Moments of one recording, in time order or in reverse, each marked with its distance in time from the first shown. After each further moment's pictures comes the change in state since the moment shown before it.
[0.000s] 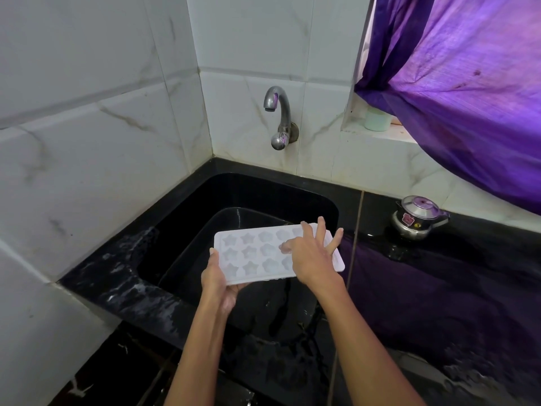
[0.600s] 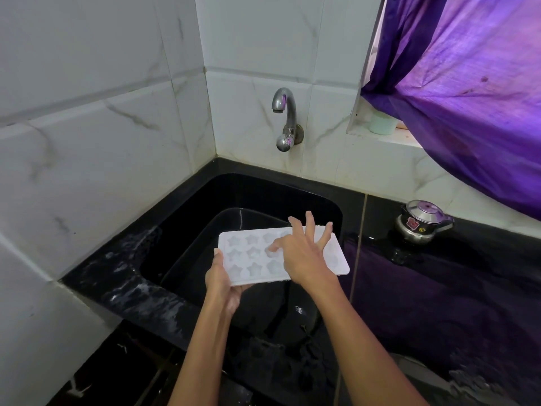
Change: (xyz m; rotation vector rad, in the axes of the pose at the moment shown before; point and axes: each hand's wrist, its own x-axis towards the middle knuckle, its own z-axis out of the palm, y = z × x) left_hand 0.002 0.003 0.000 -0.008 0.003 -0.005; right_hand 0.002 -0.024 -0.005 -0.004 0.036 -0.117
